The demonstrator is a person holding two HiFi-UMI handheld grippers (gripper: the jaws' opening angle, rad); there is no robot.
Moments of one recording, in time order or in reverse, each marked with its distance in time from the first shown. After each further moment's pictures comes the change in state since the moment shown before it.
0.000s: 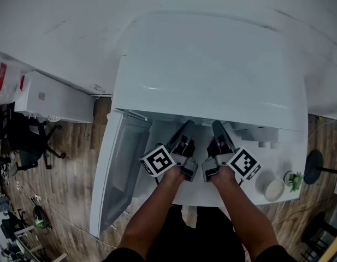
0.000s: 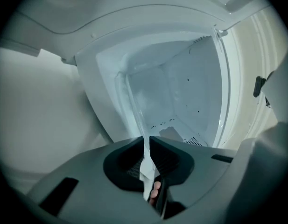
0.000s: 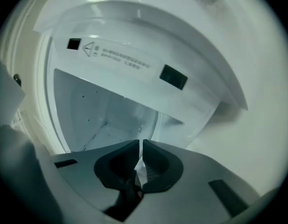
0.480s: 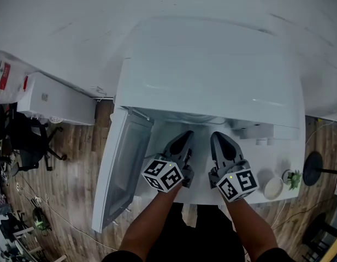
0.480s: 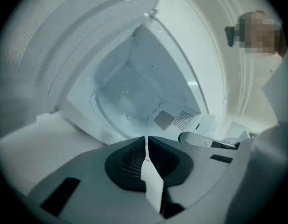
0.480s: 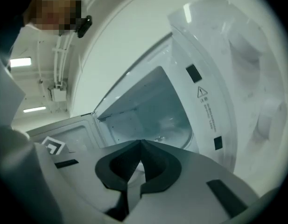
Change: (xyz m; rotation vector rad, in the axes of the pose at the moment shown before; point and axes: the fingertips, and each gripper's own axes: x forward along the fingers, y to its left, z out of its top) left arm -0.031 -0.023 -0.019 0.502 0.051 0.051; right arm -0.044 0.062 -0.012 -0.817 0.008 0.124
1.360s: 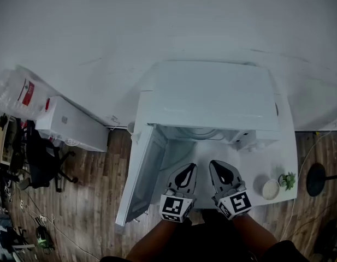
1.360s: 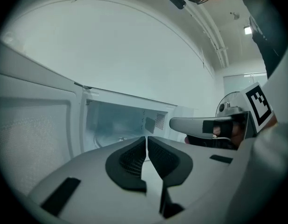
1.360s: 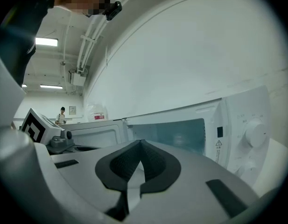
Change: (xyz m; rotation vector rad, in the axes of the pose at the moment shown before) left arm -0.094 -0.087 0.030 0.578 -0.013 0.066; right arm -0.061 0.090 0.039 -0.277 0.003 0.086
